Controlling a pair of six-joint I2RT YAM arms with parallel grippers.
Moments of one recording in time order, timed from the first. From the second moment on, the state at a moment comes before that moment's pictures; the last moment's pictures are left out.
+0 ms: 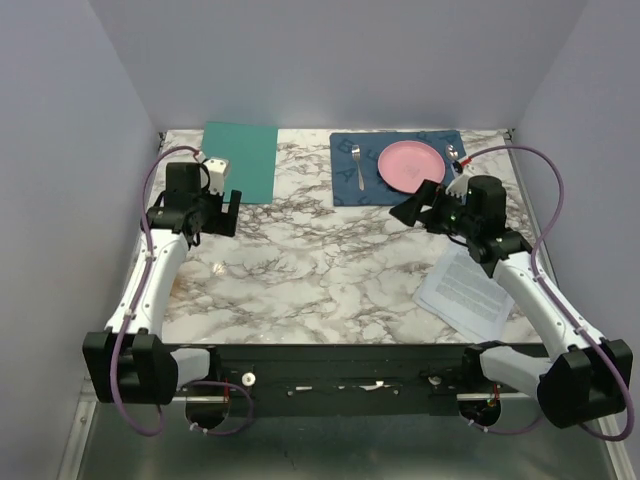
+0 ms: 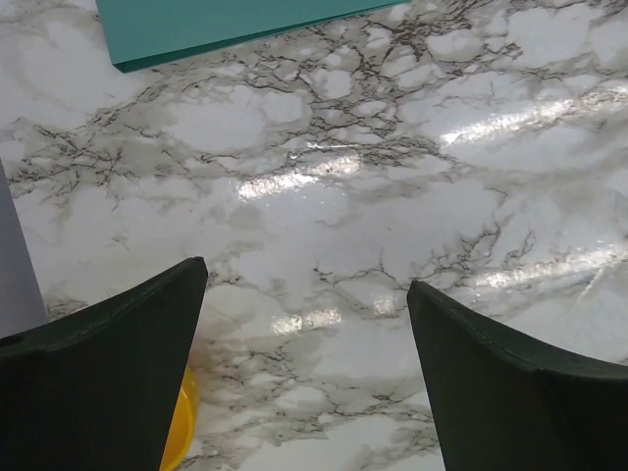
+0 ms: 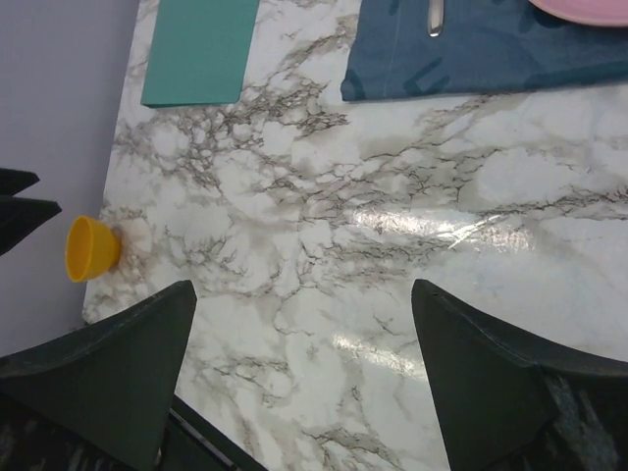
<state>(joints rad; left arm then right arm) -0.03 1.21 1.10 -0.67 0.08 0.17 0.20 1.13 0.86 -0.18 -0.39 0.54</state>
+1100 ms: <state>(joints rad) -0.03 1.92 1.08 0.16 -0.43 0.90 0.32 1.15 0.93 -0.25 -0.01 0.42</state>
